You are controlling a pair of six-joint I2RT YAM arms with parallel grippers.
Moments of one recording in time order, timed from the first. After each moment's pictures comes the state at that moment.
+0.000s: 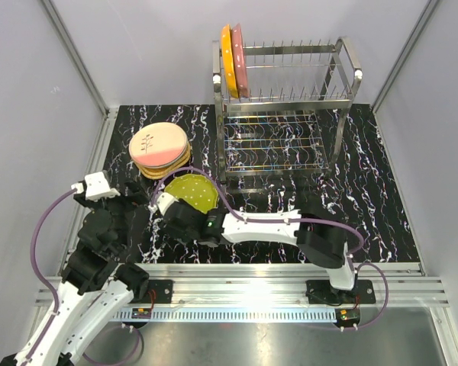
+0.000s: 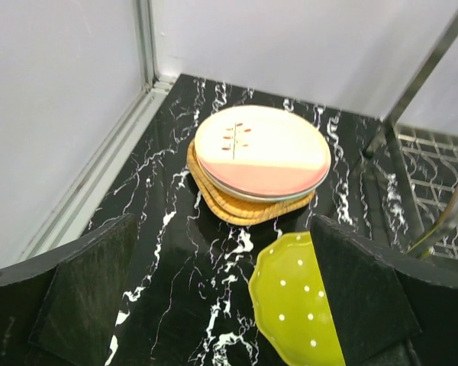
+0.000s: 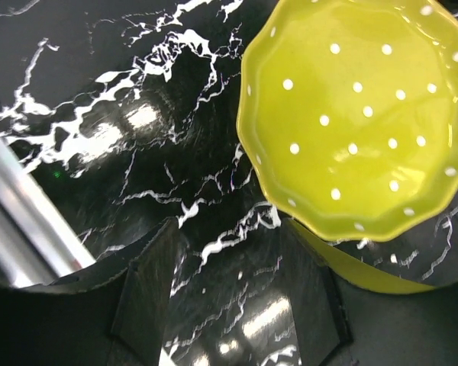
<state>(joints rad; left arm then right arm) -0.52 0.34 0.65 -0.34 -0.72 -0.14 1.30 1.96 1.48 -0.29 0.33 0.11</state>
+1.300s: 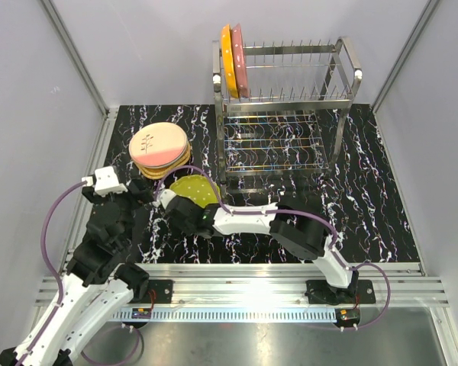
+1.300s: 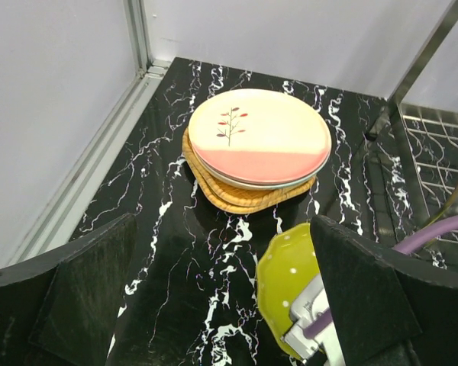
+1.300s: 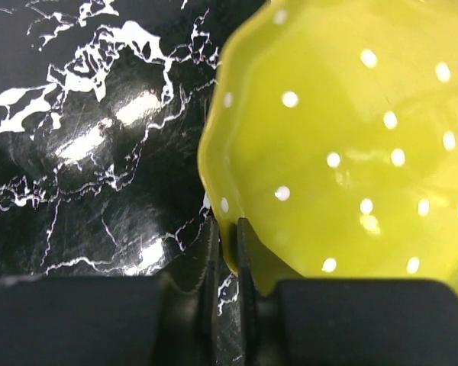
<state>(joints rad) -0.53 0.39 0.65 -0.34 -0.71 -0.16 1.21 2.17 1.54 -0.19 0.25 0.09</state>
